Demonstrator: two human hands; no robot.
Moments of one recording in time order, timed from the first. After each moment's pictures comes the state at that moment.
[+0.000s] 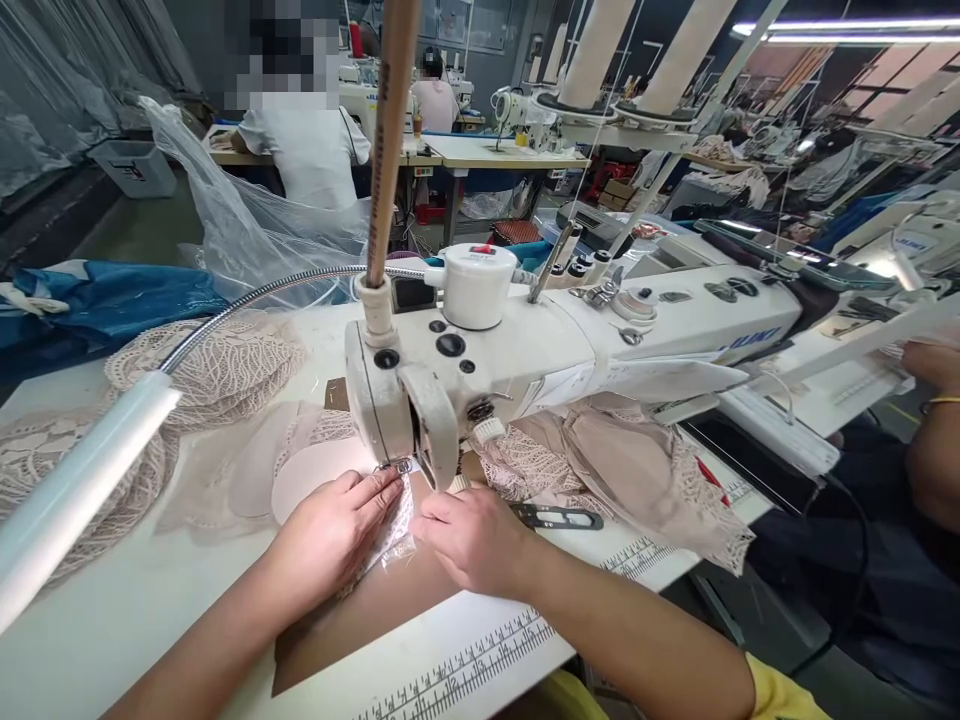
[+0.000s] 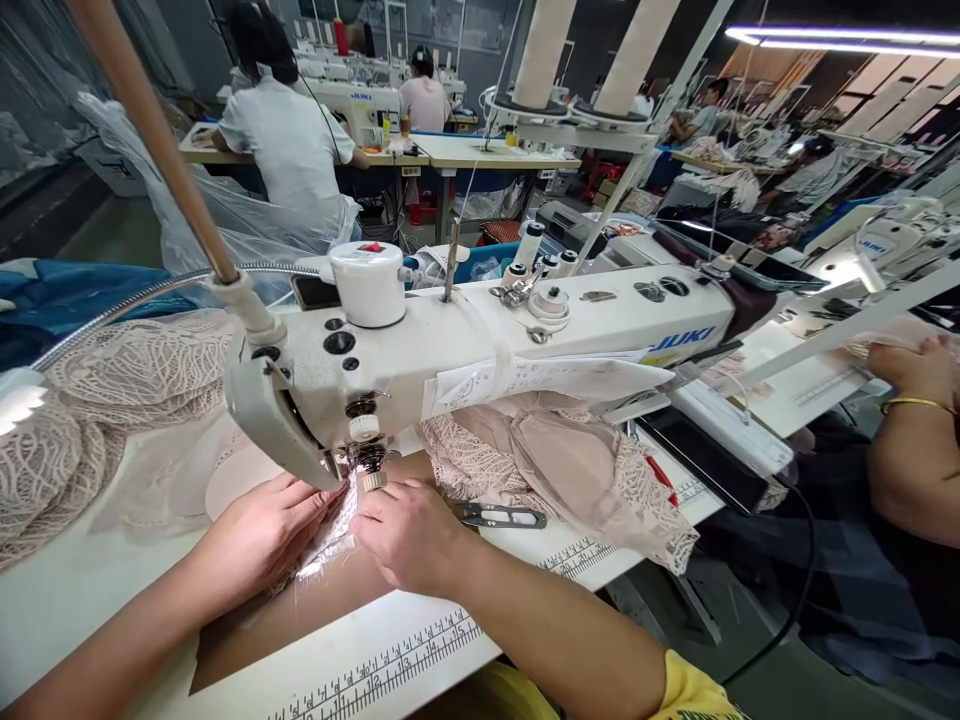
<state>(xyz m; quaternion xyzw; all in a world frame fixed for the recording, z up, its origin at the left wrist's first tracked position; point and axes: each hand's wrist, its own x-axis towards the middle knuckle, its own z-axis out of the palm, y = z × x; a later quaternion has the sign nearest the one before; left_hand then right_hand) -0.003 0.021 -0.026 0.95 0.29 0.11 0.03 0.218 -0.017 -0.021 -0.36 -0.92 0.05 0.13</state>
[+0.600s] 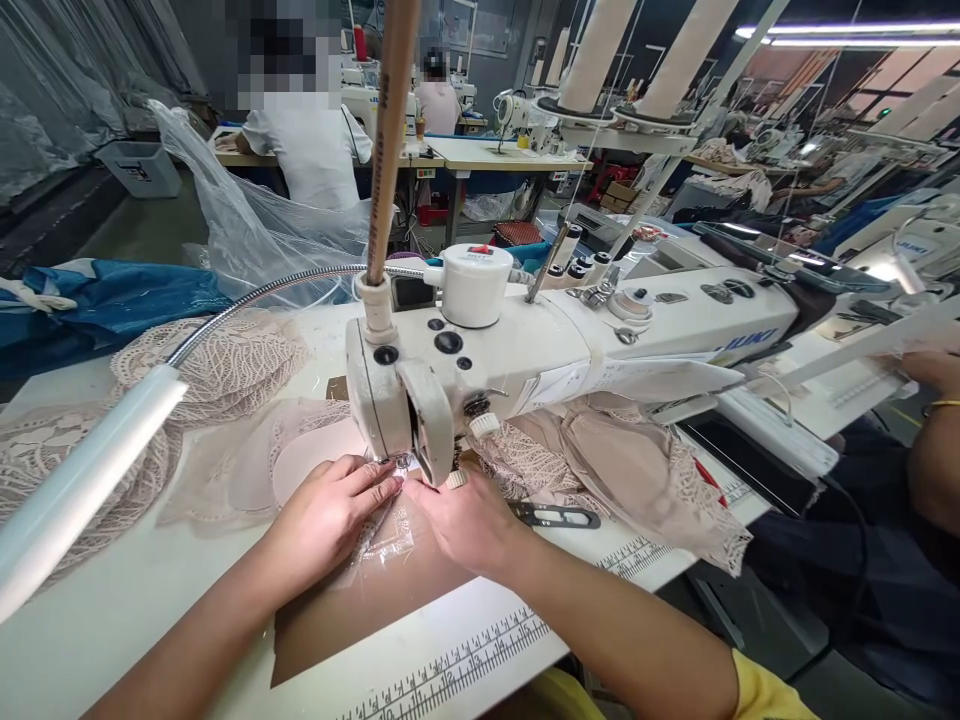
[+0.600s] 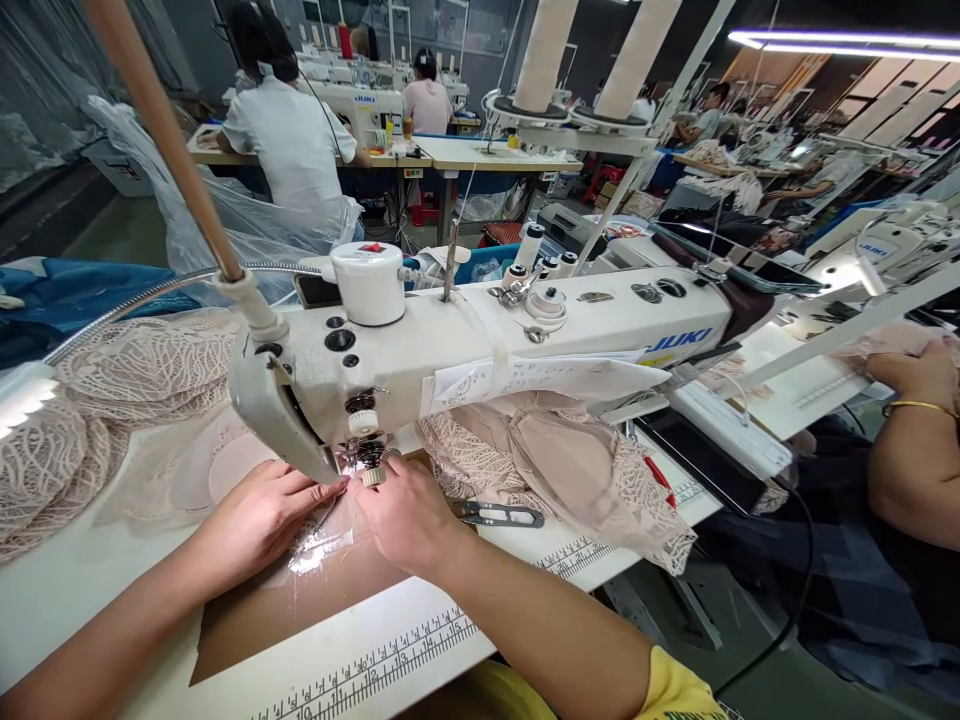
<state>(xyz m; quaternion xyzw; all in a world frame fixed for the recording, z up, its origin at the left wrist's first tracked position) -0.008 0.030 -0.022 0.94 0.29 0.14 0.06 0.204 -0.006 -0.017 -0.46 -0.88 0.01 0.11</state>
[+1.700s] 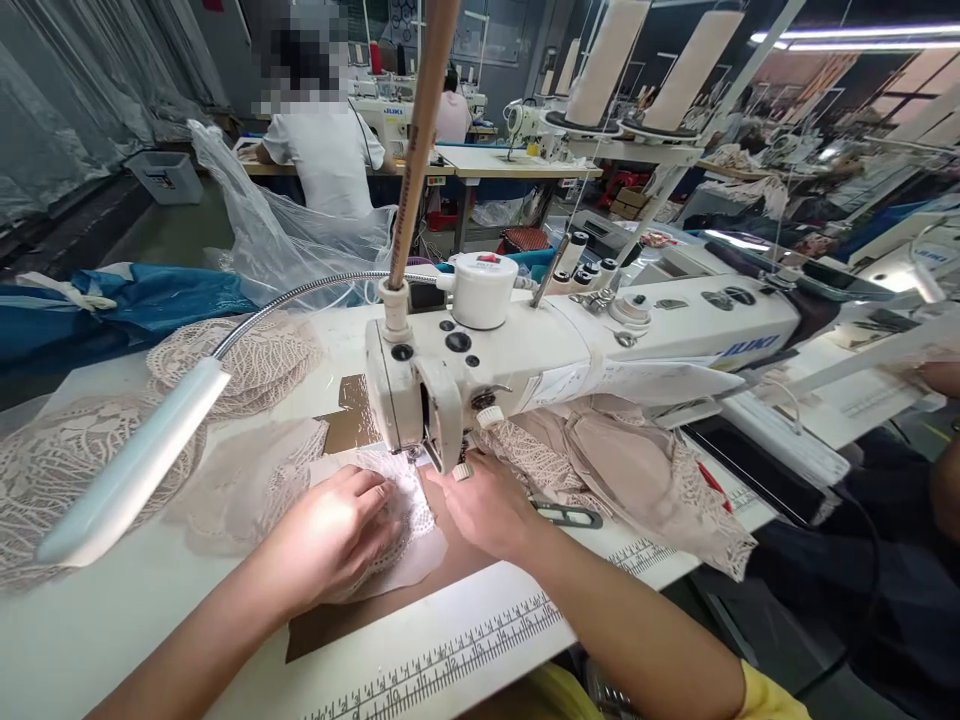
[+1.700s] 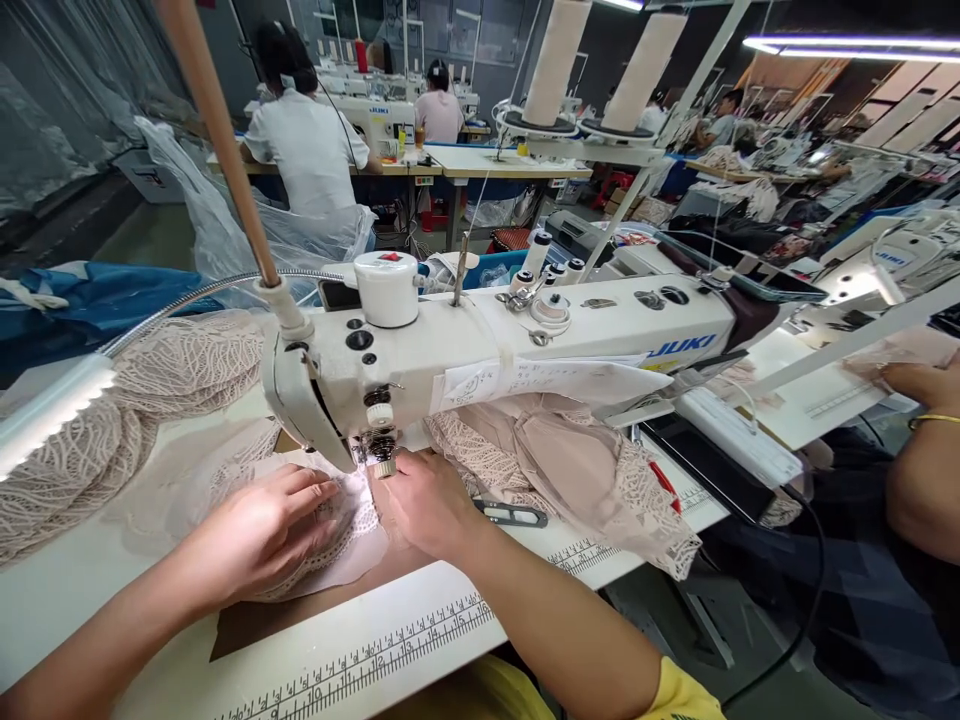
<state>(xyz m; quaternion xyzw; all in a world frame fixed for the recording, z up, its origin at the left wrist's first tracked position) -0.004 0.004 0.010 0.92 0.37 0.06 0.14 0.222 -0.006 -0.024 -0.50 -0.86 0.03 0.14</state>
